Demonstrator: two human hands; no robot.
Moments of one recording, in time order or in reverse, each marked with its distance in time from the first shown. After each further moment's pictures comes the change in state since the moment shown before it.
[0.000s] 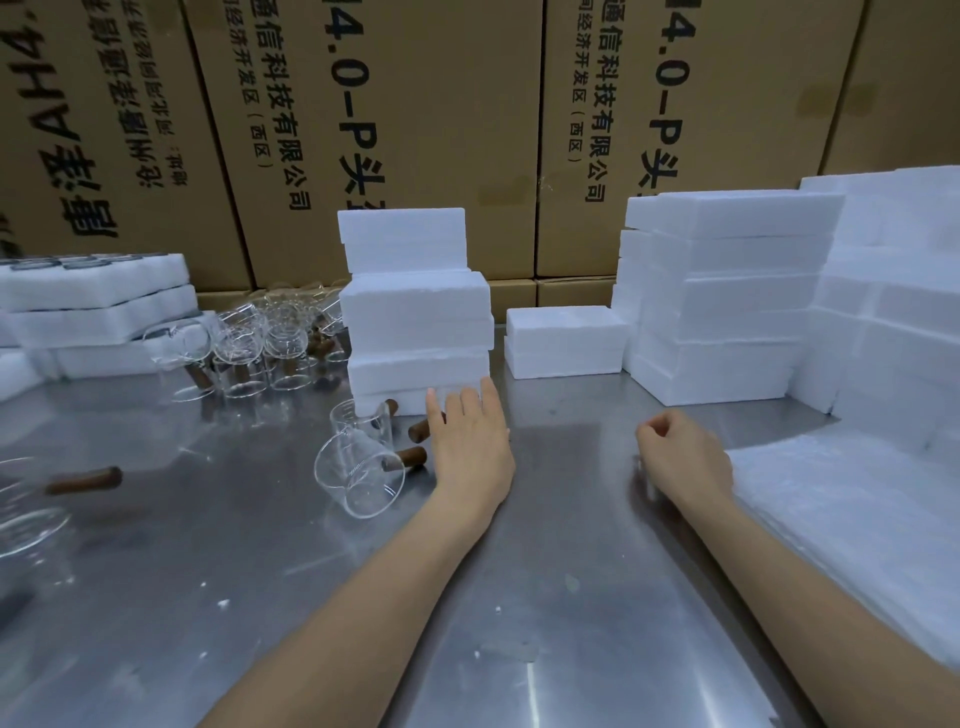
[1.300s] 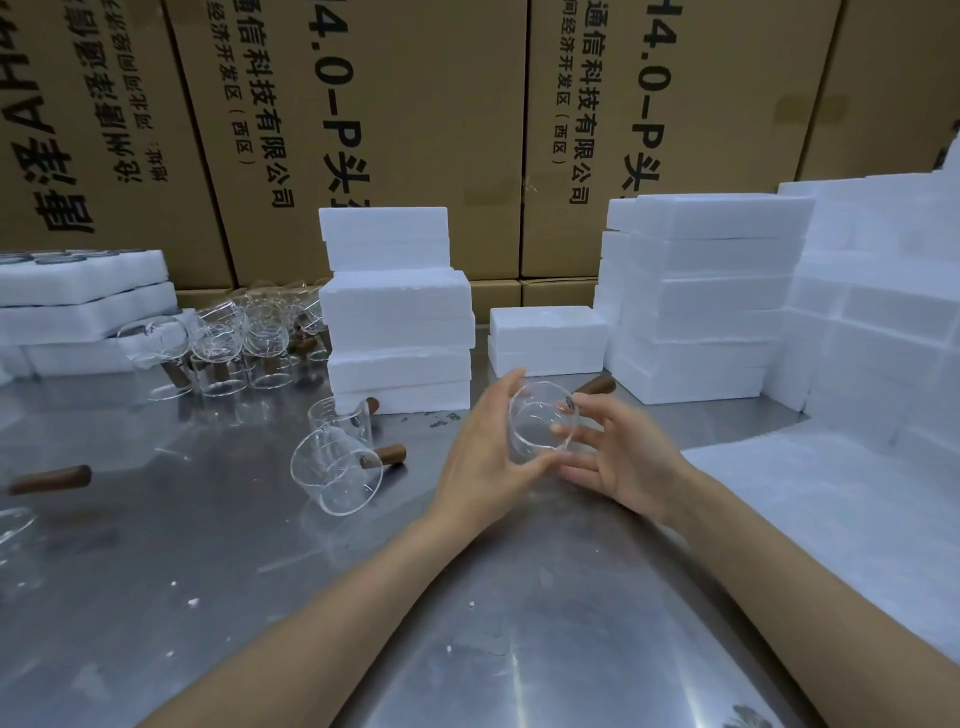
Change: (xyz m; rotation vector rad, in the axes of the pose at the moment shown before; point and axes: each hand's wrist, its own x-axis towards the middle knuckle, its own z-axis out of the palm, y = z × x) left_hand -0.023 0.014 -0.022 -0.968 0.042 0.198; right_hand -0.024 -0.033 -0.022 1.133 -0.795 0.151
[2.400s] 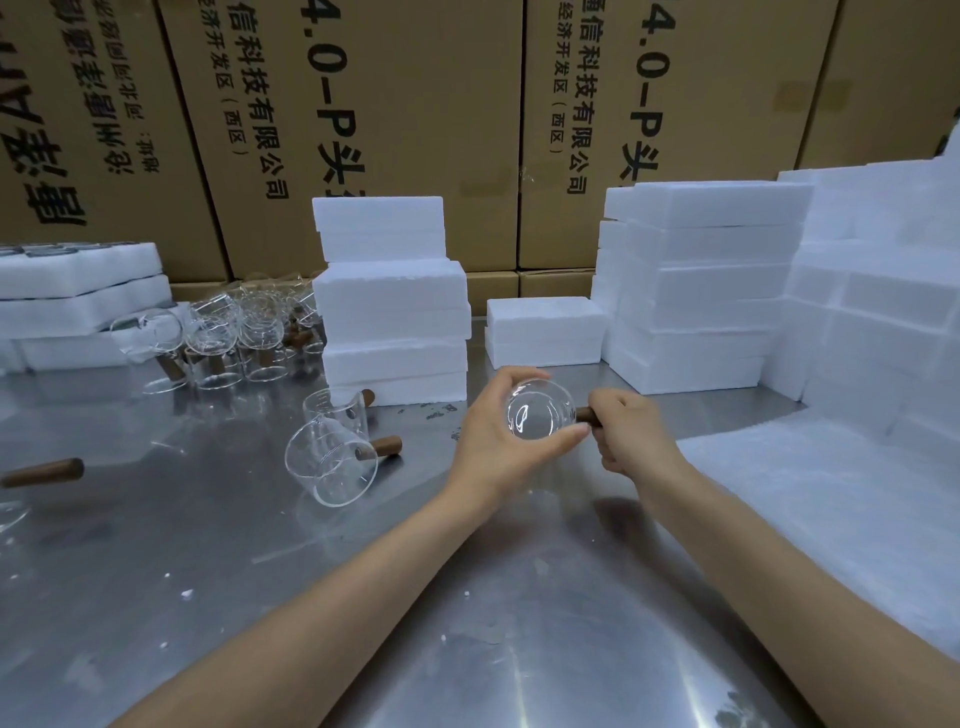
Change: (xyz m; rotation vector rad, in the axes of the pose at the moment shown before) left_hand 0.003 0.023 0.004 -0.330 0.082 -0.172; right_hand -0.002 0.000 0.011 -0.487 0.473 -0.180
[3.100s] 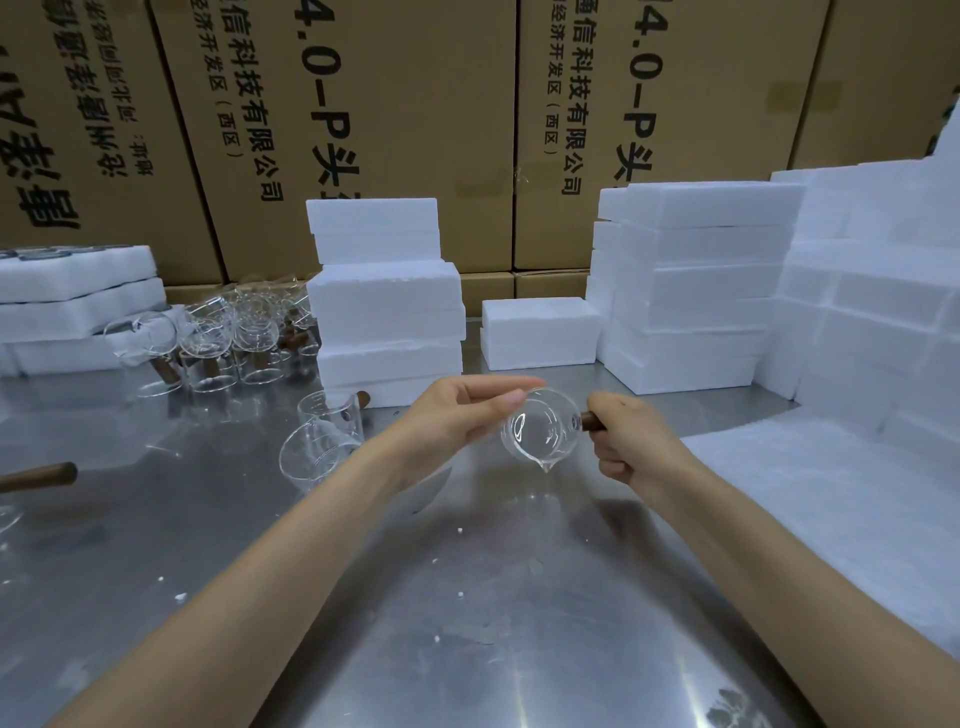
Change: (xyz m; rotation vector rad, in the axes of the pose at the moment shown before) left_hand 0.025 0.003 -0.050 -0.314 -0.480 -0.303; right_hand 0.002 0.003 -0.009 0.085 -0.105 0.121
